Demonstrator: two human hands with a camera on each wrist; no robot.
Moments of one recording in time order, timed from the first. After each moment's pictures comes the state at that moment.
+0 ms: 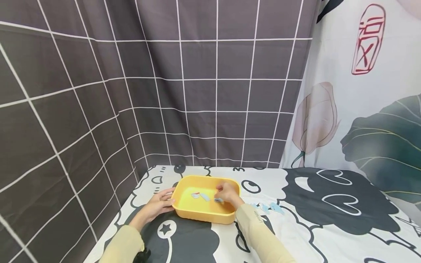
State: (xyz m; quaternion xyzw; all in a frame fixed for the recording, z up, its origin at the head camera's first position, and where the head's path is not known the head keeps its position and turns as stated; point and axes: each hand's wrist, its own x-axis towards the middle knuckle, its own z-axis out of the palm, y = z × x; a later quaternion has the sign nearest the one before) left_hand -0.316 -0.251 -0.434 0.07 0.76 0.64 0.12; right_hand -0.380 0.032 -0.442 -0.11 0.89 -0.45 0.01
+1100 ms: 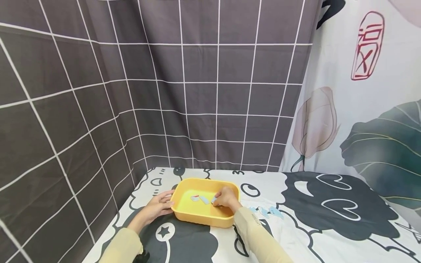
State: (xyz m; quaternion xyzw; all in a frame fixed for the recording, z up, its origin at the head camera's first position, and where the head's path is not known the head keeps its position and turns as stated) left_hand -0.315 -0.250 -0.436 0.08 0.76 0.63 0.12; right_hand -0.376 0.031 -0.442 -0.08 0.91 -0.40 0.03
